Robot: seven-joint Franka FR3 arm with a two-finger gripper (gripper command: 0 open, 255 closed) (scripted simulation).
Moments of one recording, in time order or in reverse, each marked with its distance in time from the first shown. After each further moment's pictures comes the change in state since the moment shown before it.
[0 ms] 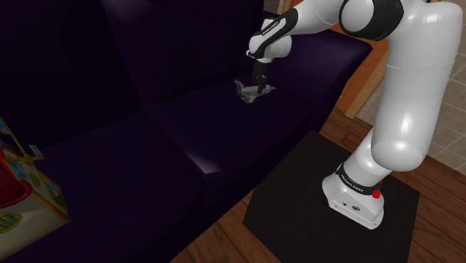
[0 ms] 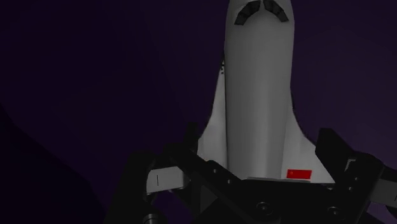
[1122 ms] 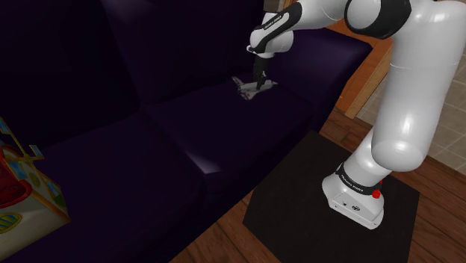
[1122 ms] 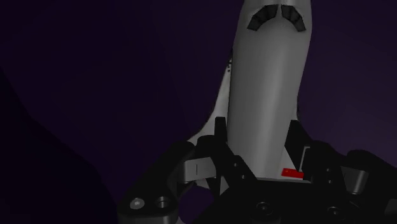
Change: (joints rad) arm 0.009 -0.035 -0.011 0.013 -0.021 -0.045 0.016
